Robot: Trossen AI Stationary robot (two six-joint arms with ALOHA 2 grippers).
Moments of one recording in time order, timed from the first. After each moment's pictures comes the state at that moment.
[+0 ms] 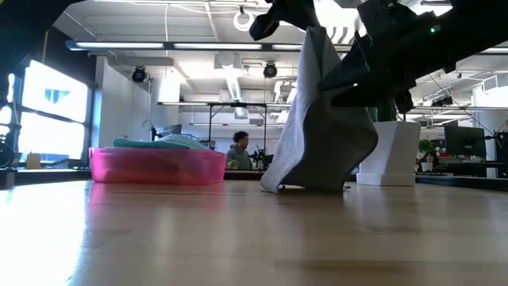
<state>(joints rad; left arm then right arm) 0.20 2.11 2.30 -1.04 -0.03 -0.56 0.43 1.44 0.53 0.45 0.89 0.65</state>
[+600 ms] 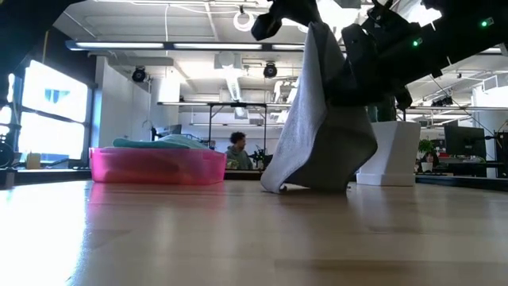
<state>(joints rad) 0.20 2.11 2.30 -1.04 0.04 -0.55 0.37 1.44 0.53 0.43 1.01 0.58</state>
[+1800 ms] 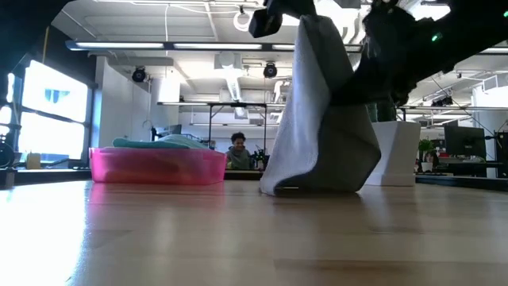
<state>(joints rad) 0.16 2.11 2.30 -1.14 0.15 -0.45 0.40 1.40 0.53 0.33 0.83 0.48</state>
